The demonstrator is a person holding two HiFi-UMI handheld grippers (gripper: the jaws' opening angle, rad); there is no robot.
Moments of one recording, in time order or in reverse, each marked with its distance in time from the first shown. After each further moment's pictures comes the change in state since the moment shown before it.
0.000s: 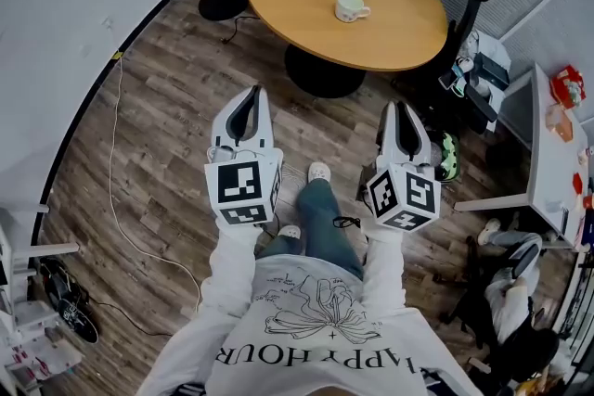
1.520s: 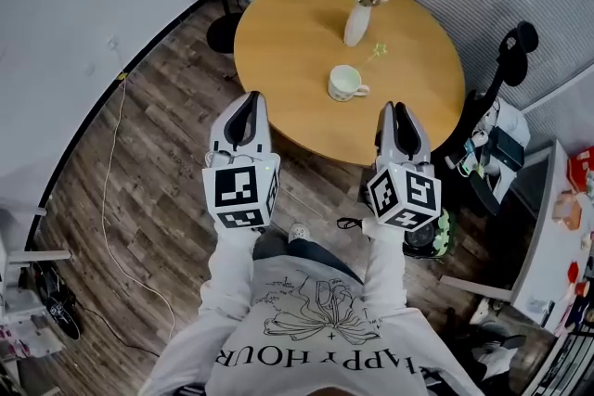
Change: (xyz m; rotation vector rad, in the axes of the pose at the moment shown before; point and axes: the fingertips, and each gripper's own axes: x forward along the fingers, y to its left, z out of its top) left arm 0.321 -0.015 0.043 0.018 -0.023 0.137; right arm 0.339 -0.127 0.026 0.017 0.014 0.167
